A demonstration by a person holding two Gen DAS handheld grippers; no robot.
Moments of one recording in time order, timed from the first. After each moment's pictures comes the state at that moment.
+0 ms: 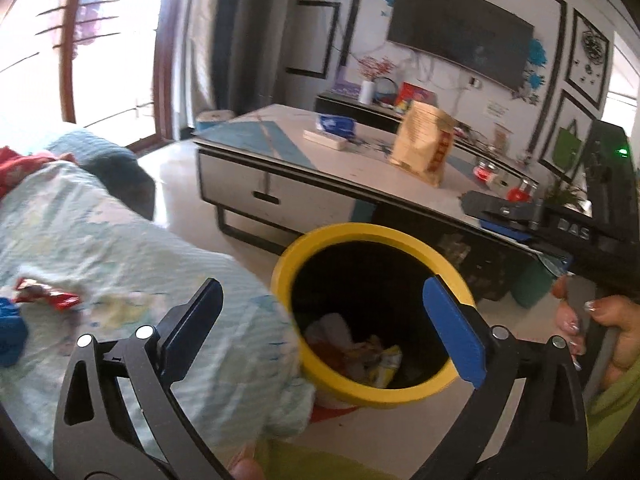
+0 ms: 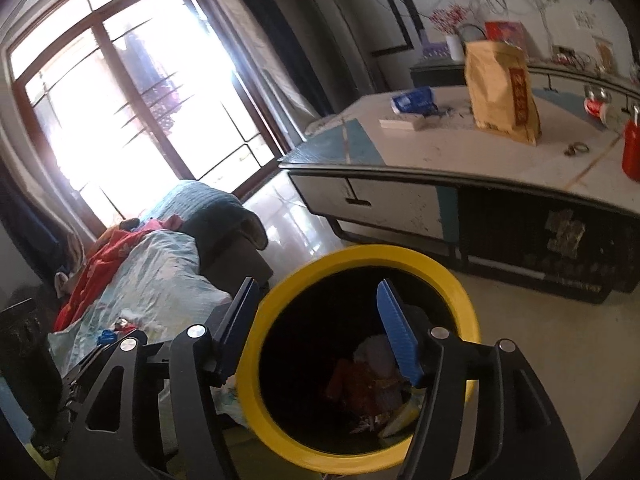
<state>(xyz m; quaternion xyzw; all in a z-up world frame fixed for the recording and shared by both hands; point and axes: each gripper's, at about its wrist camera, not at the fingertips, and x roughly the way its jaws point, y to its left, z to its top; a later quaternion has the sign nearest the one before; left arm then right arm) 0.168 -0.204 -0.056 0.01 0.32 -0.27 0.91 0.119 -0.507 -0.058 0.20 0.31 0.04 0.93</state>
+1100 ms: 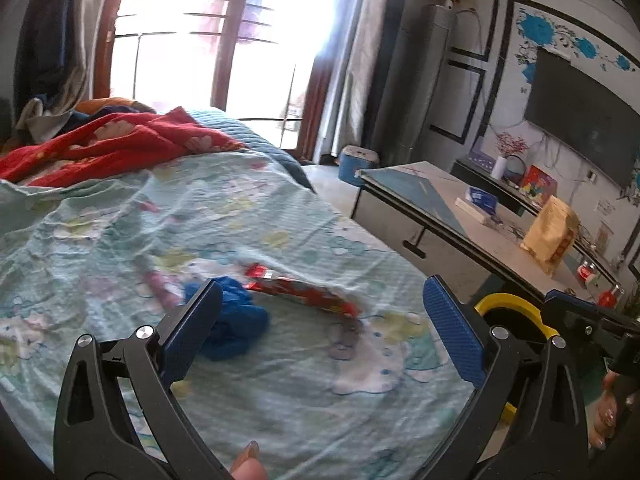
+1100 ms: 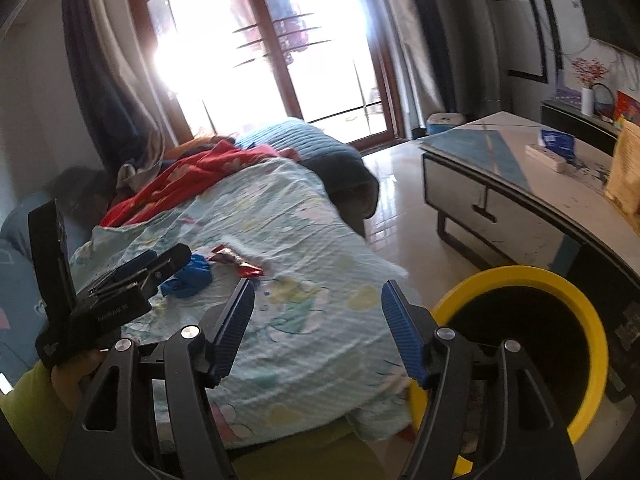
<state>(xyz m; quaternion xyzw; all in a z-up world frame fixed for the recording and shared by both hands) 0.173 0.000 -0.038 -0.09 0.28 -0.04 0.96 0.148 -0.310 -0.036 0.07 0.34 0.22 0.91</state>
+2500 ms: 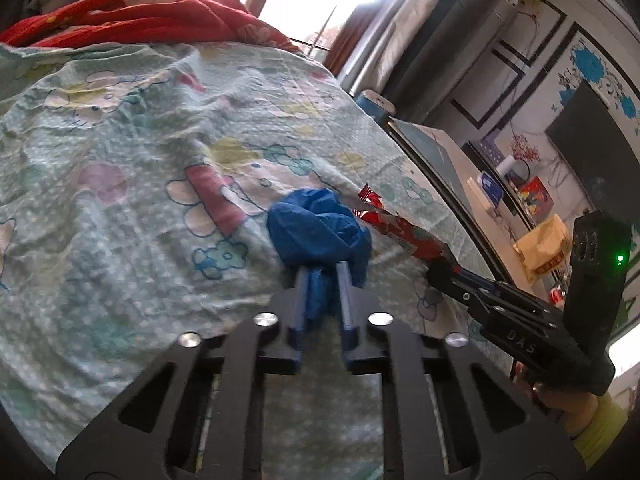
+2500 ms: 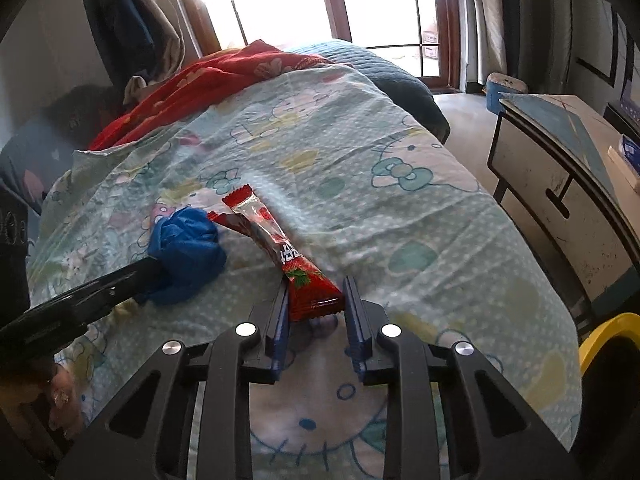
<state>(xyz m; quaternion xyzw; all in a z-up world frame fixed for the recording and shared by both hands) 0.196 0.072 -0.097 -0.21 0.40 -0.07 0.89 0.239 -0.168 -0.119 -0.02 0.44 0.27 0.86</state>
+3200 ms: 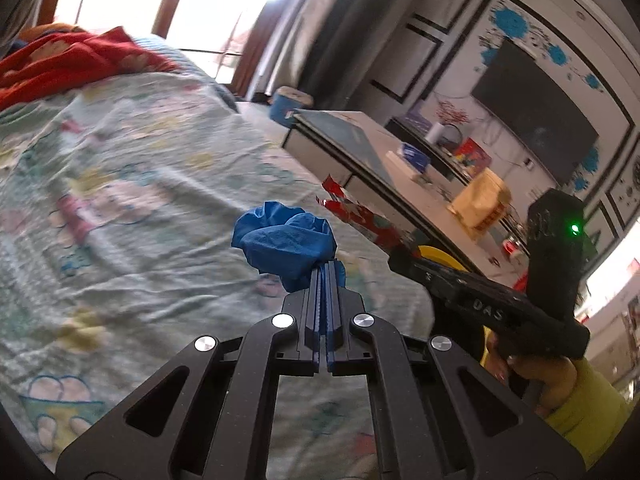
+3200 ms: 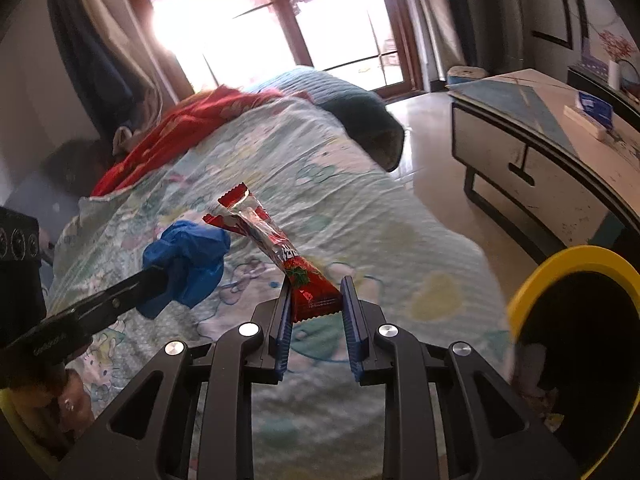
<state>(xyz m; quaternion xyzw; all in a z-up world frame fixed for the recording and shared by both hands) 0.181 -0.013 -0.063 -0.16 0.37 -0.20 0.89 0.202 -0.266 -0.093 0.07 0.41 0.23 0.88</state>
